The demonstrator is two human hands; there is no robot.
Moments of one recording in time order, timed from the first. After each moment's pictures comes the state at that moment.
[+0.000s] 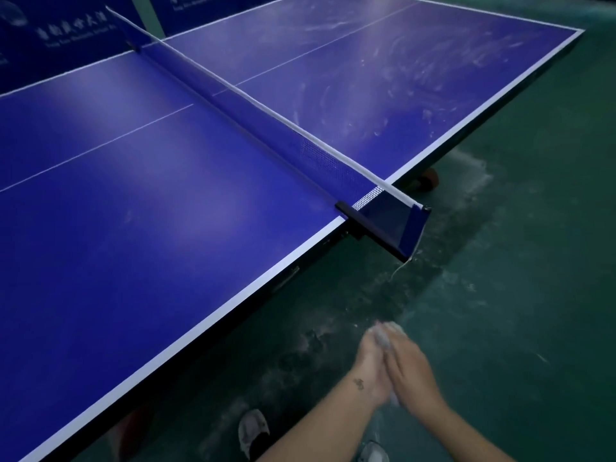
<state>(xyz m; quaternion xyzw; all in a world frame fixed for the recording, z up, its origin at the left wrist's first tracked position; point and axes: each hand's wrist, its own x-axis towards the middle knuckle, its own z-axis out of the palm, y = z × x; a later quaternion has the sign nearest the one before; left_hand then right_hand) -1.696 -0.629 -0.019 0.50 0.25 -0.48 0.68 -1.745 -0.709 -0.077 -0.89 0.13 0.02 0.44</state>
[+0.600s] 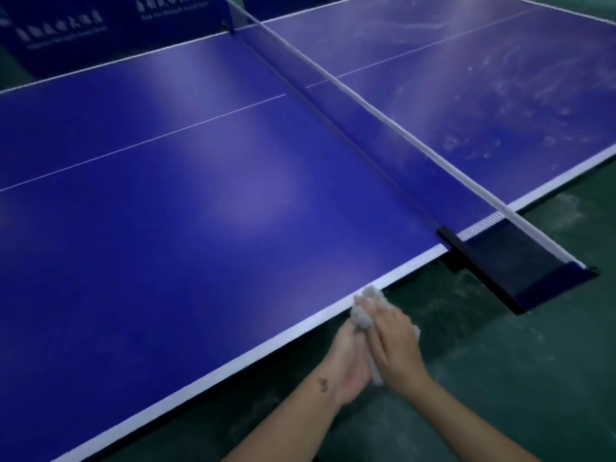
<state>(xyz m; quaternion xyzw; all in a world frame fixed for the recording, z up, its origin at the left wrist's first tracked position) -1.607 -0.460 0.011 0.47 0.19 -0.41 0.75 -1.613 -0.566 -0.028 -0.92 -0.11 -0.09 0.37</state>
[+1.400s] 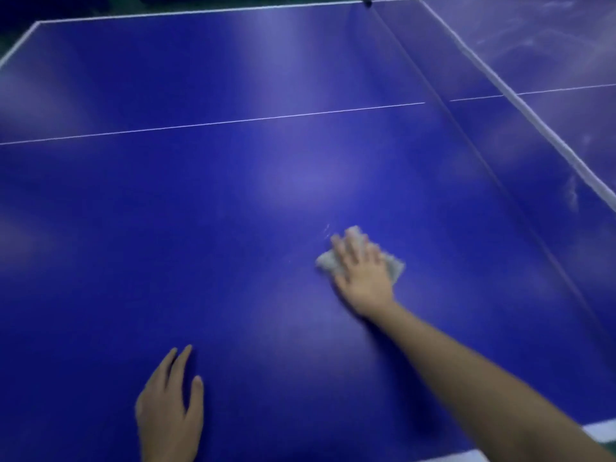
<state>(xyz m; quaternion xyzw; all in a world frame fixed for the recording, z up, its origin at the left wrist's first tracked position) -1.582 -0.119 -0.032 0.90 0.37 0.03 0.22 -1.320 -0.335 -0.075 -0.97 -0.25 0.03 0.08</state>
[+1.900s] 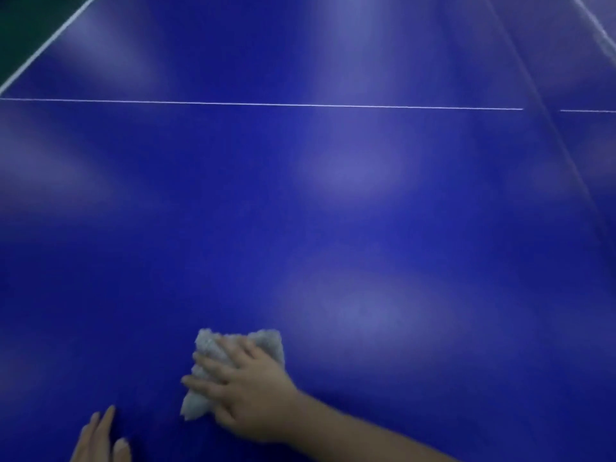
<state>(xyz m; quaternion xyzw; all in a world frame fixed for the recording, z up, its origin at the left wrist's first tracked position) -1.617 -0.114 -0.061 0.83 0.52 0.08 0.20 -1.426 -0.227 -0.067 -0.71 -0.68 0.11 0.14</state>
